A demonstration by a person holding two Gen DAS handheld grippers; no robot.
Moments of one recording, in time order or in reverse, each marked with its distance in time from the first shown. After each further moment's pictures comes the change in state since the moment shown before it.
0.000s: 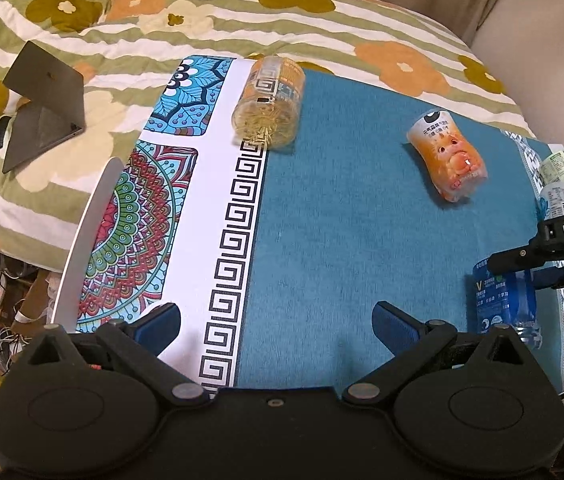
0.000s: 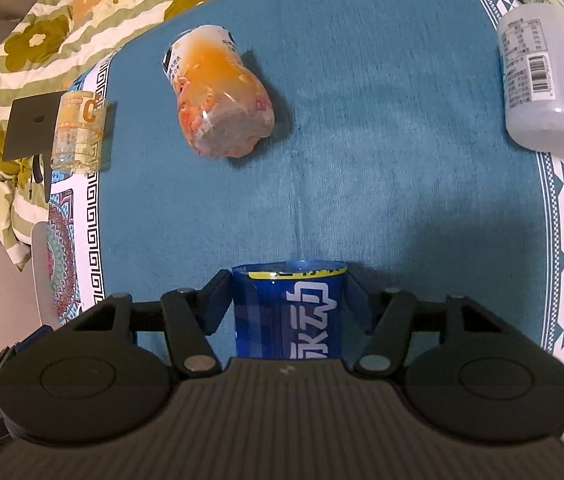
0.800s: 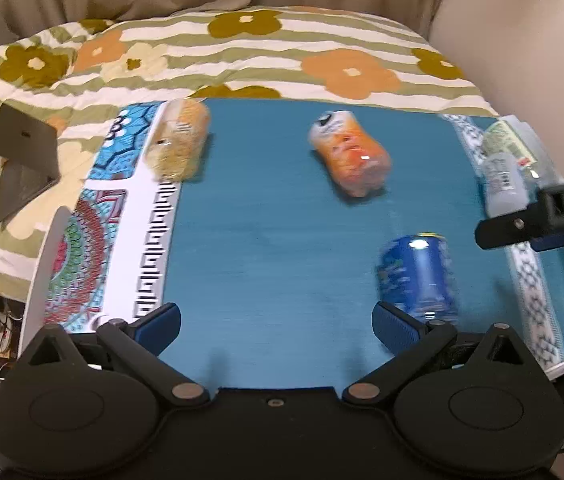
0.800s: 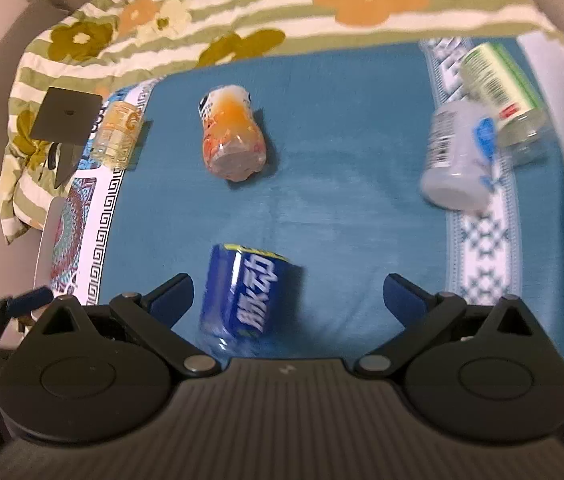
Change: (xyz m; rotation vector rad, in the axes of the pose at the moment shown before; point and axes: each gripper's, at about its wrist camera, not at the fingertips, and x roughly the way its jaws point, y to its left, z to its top) left arm -0.026 -0.087 -0.012 0.127 -0.065 0.027; right arm -0.077 -0.012 -0.034 -0.186 -0.173 -0.033
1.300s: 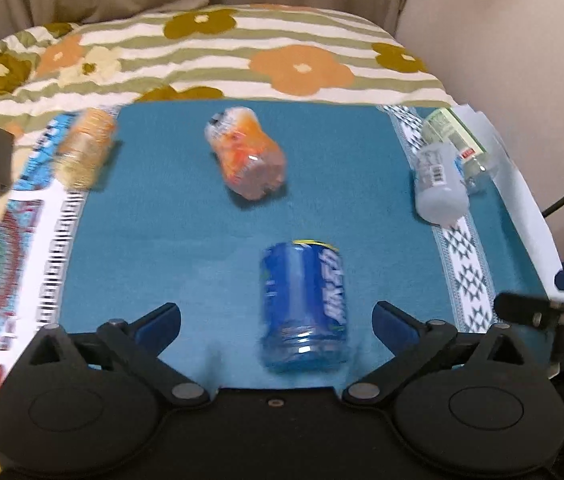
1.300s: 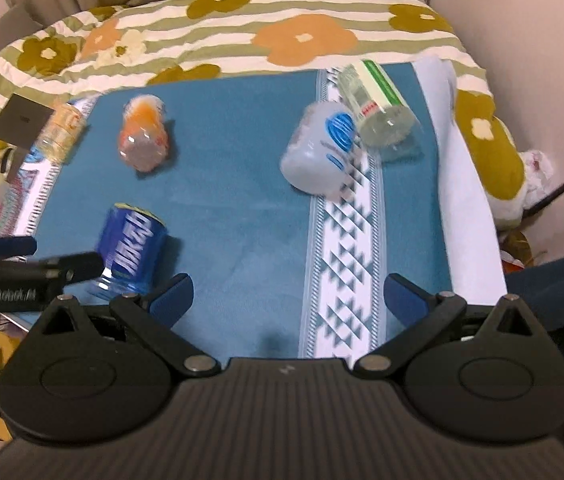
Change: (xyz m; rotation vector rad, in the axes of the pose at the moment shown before) left arm 0.007 -0.093 0.006 0.017 -0.005 -0.060; right arm -0.057 -0.067 -0.069 -0.069 -0.186 -0.170
